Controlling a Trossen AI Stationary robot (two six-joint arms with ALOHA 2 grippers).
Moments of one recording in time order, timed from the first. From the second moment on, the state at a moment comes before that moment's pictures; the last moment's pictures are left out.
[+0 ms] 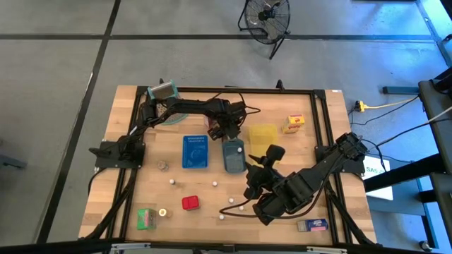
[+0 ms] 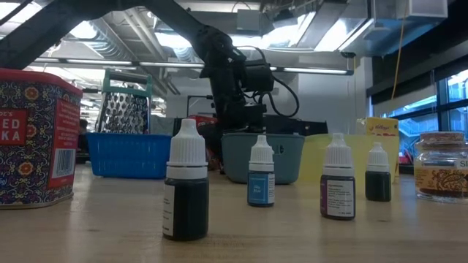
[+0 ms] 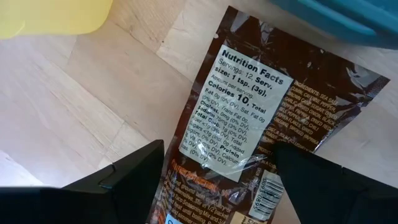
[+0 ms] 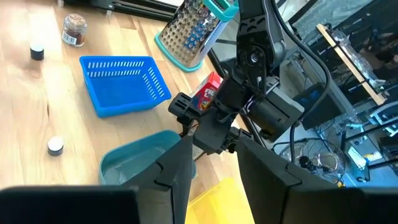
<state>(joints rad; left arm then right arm) 0.32 2.22 1.64 -0.77 0.01 1.24 0.64 1.91 1.97 -1.44 1.07 0.73</state>
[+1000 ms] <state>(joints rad) 0.32 2.23 1.64 -0.76 0.05 1.27 0.64 1.91 1.97 -1.42 1.07 0.72</state>
